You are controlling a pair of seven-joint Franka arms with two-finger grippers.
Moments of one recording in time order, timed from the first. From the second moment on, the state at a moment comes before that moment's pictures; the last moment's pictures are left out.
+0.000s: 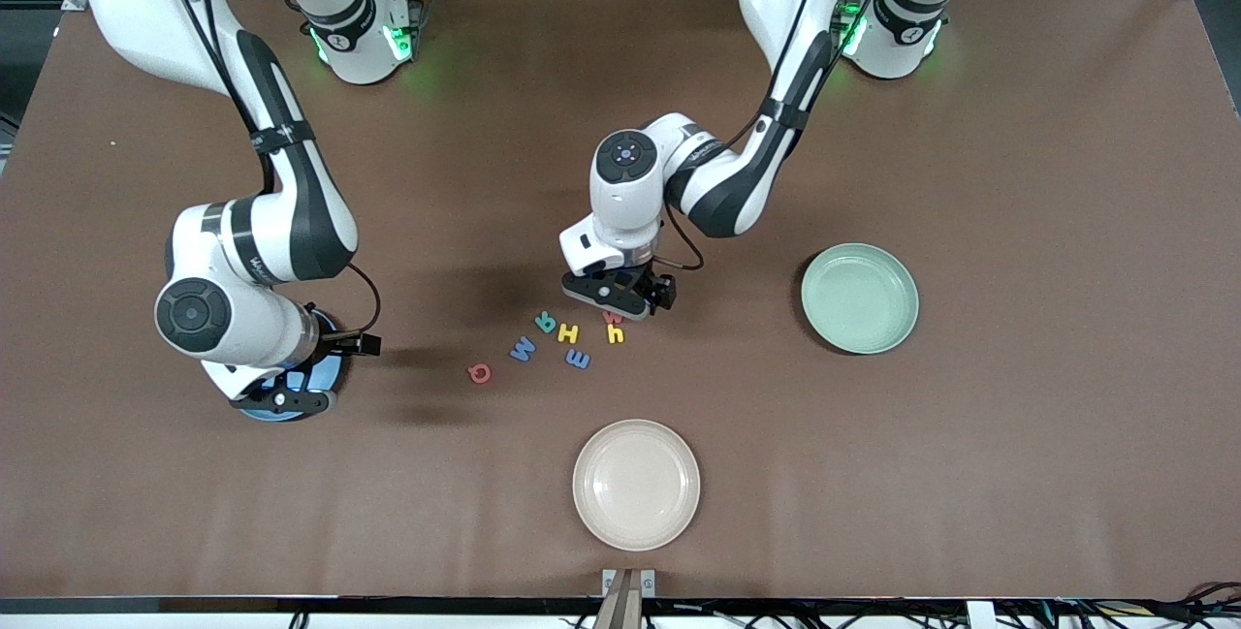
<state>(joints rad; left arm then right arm) -0.92 0.79 0.13 -1.45 0.02 2.36 -0.41 0.22 0.56 -0.07 -1.57 0.00 1.99 0.22</state>
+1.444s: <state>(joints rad) -0.89 0.77 0.11 -1.69 -0.11 2.60 -0.31 0.19 0.59 -0.06 -1.57 0.04 2.01 0.29</state>
